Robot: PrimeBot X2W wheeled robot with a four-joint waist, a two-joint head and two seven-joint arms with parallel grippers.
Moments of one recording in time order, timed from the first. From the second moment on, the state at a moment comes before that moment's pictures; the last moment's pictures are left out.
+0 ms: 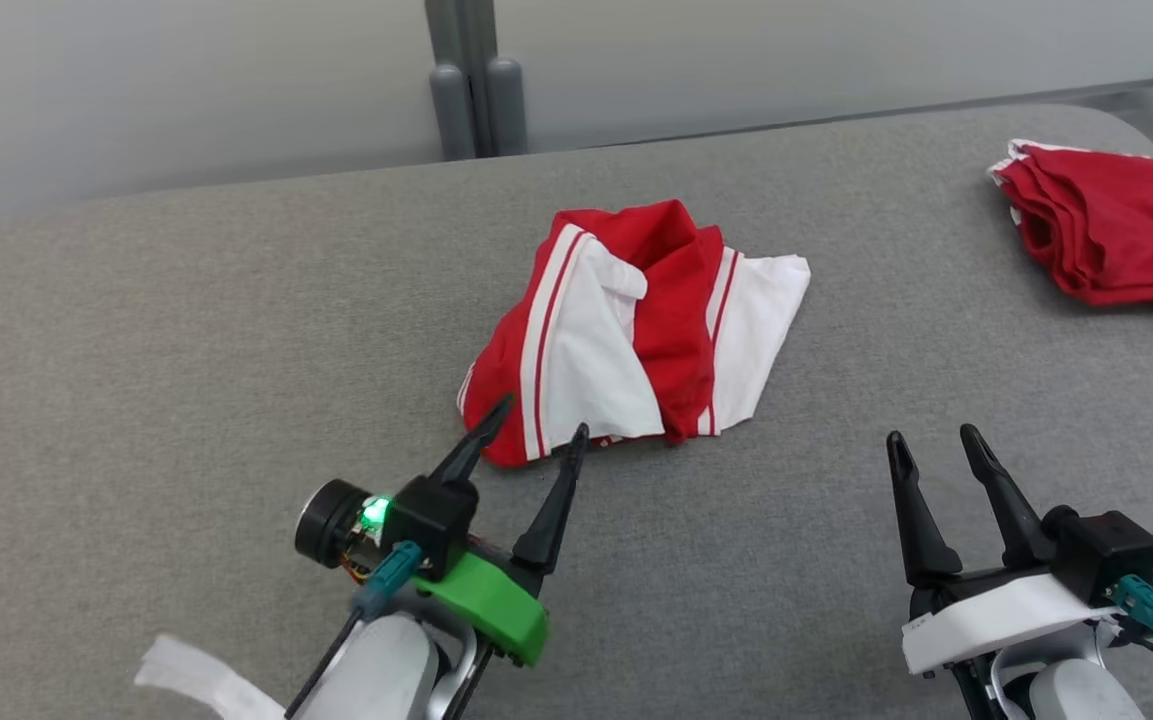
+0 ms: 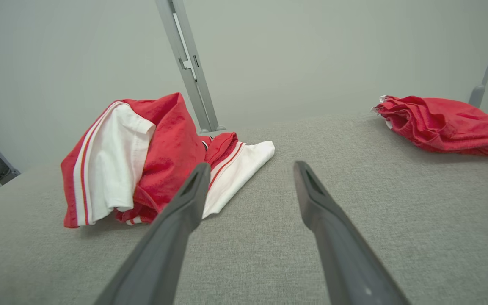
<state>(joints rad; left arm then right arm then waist) -0.27 0.05 -0.46 0.34 -0.19 -0.13 -0.26 -0.02 -0.12 0.08 0.13 0.30 0.13 -0.26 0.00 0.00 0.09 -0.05</state>
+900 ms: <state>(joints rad) -0.57 0.05 -0.61 0.79 -0.21 -0.01 -0.26 -0.09 -0.08 0.06 0.12 0.30 0.13 -0.26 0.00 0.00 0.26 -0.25</state>
